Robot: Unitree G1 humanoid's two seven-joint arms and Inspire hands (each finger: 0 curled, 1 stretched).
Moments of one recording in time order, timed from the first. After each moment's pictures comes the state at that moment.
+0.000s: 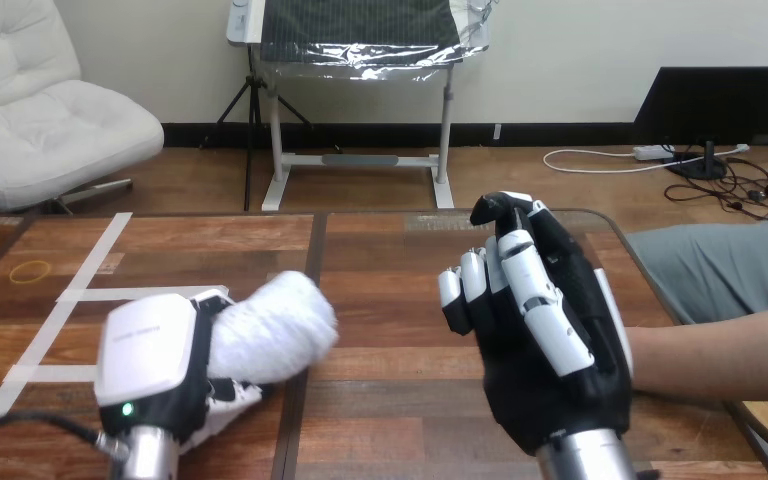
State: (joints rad) left arm -0.05 0.39 -0.31 0.40 0.79 -0.01 0.57; right arm 0.29 -0.02 0.38 -0.47 0.66 -0.11 -0.07
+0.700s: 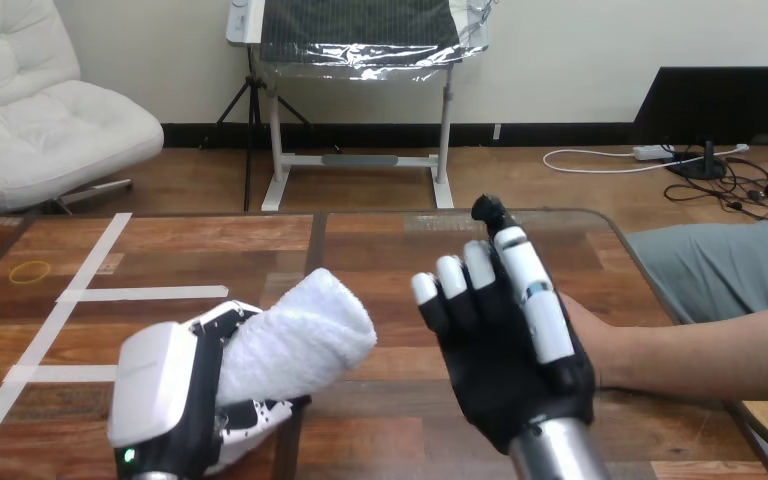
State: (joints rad) left arm 0.07 0.36 -0.28 0.39 0.66 -0.33 0.70; right arm 0.23 0.01 0.38 -0.41 0.98 -0.02 -0.11
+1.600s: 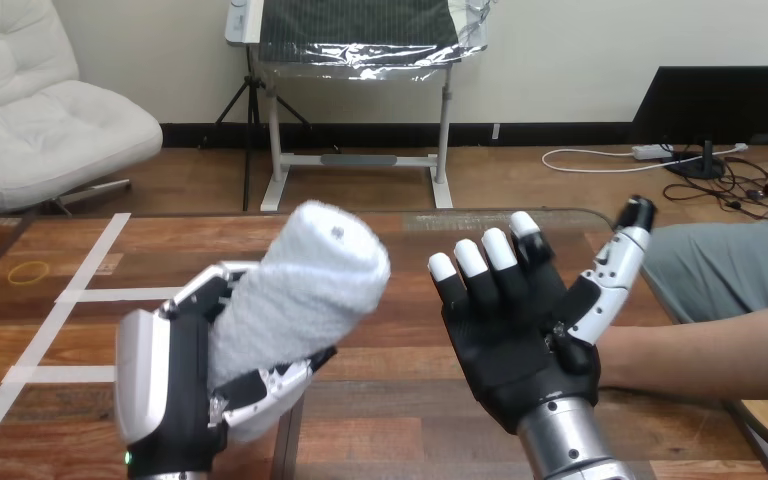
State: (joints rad) left arm 0.13 0.24 -0.19 0.24 0.55 -0.56 0.71; right arm 0.17 0.05 0.25 -0.34 1.21 0.06 -0.06
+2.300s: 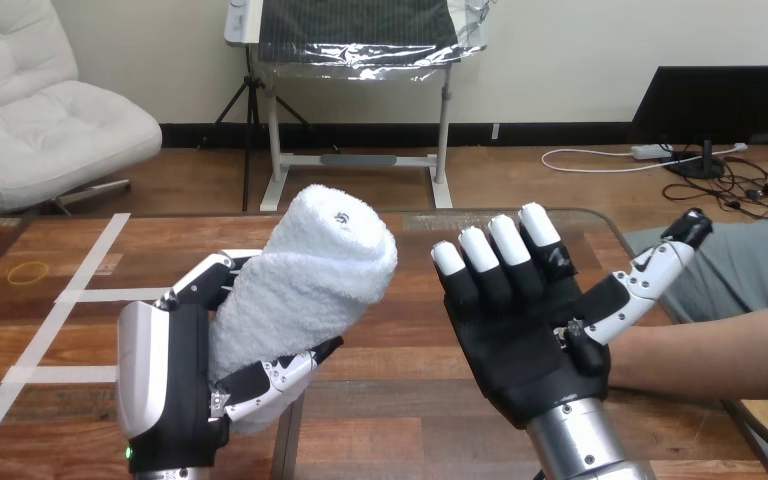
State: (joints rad) left arm 0.14 0.22 -0.17 0.22 0.55 -0.58 0.68; right arm 0.17 0.05 0.18 -0.30 1.24 0.13 0.16
